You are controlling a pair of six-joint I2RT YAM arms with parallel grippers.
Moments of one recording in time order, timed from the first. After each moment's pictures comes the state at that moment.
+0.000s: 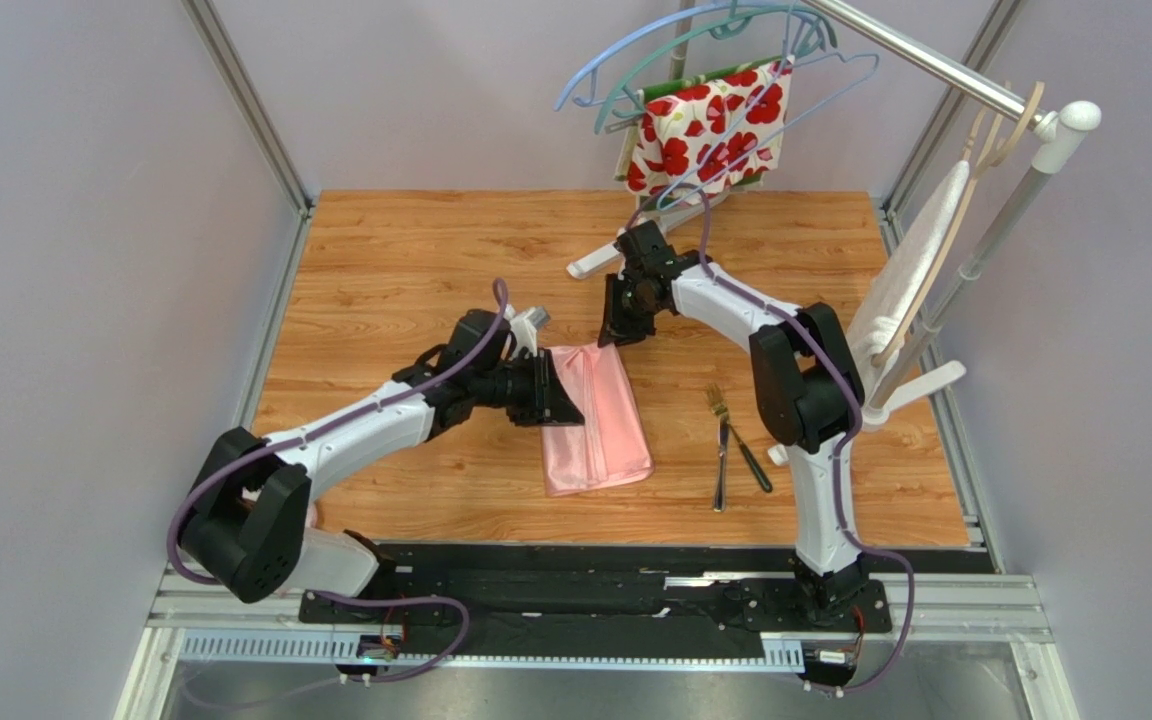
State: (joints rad) left arm -0.61 1.37 0.76 -0.09 0.53 -0.72; right arm 0.49 2.14 1.68 -0.58 -0.21 0.51
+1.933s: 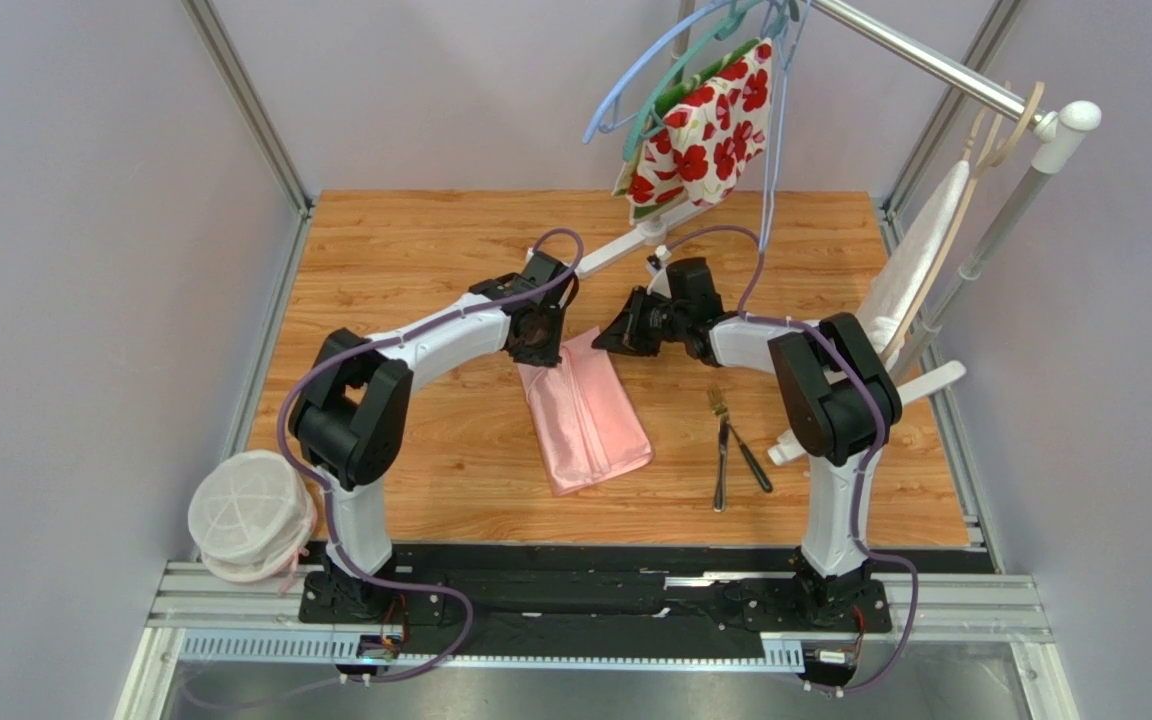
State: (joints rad) left arm -0.60 1.88 1.37 -0.55 -0.13 -0.39; right arm 0.40 2.00 1.15 0.22 -0.57 0.79
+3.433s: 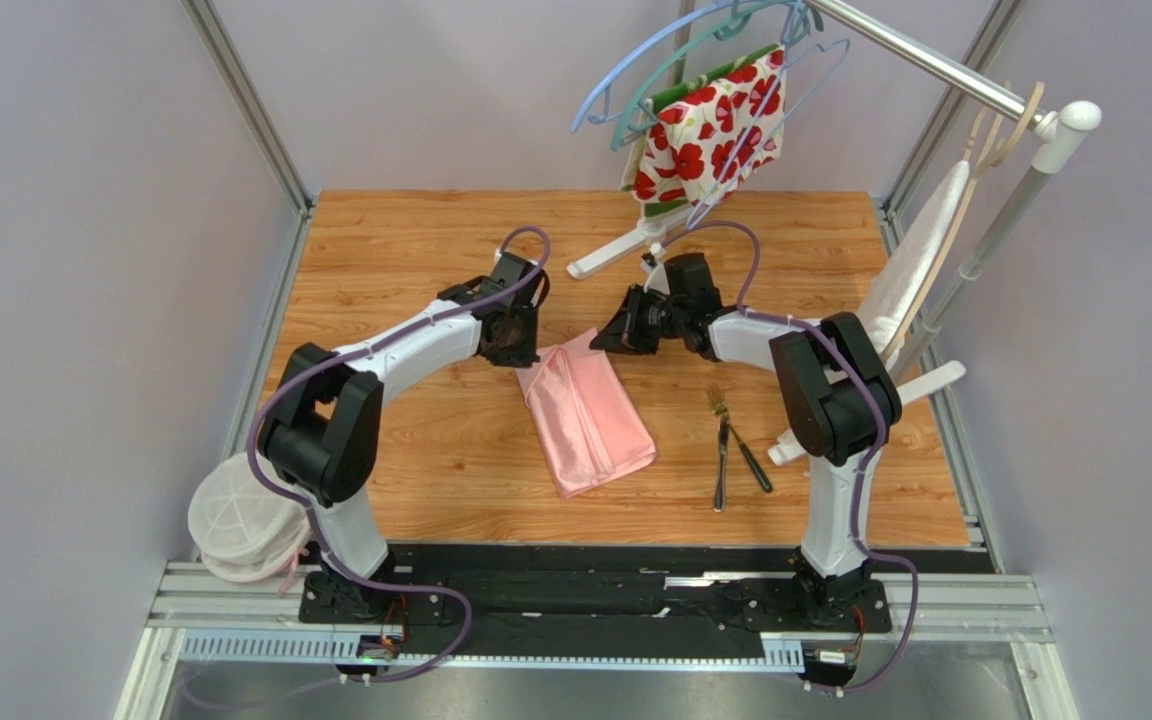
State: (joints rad) left arm -0.53 1.77 1.26 -0.54 -0.12 -0.42; right arm 0.40 2.00 1.19 0.15 -0.62 0.76
